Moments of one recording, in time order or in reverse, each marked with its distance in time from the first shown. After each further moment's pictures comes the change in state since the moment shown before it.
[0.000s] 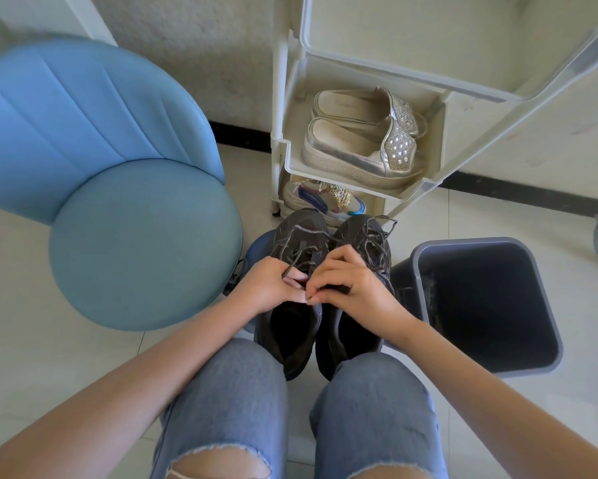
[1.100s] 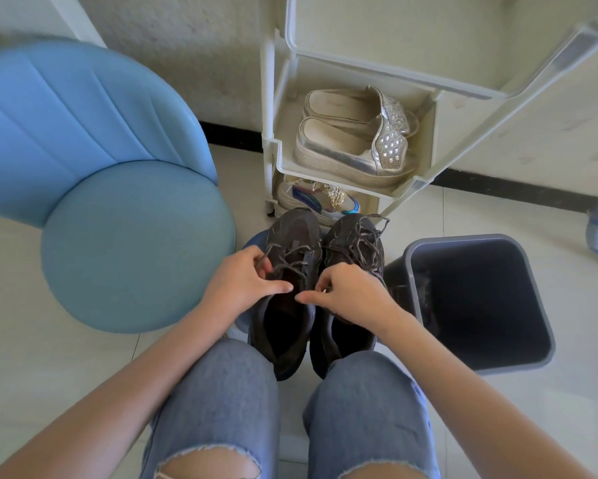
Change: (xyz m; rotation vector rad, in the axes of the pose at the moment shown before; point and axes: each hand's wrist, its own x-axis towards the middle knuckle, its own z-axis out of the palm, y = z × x) left_hand -0.006 -0.009 -0.009 0.181 0.292 -0.058; right_hand 0.011 -0.016 -0.004 -0.325 -0.218 0.582
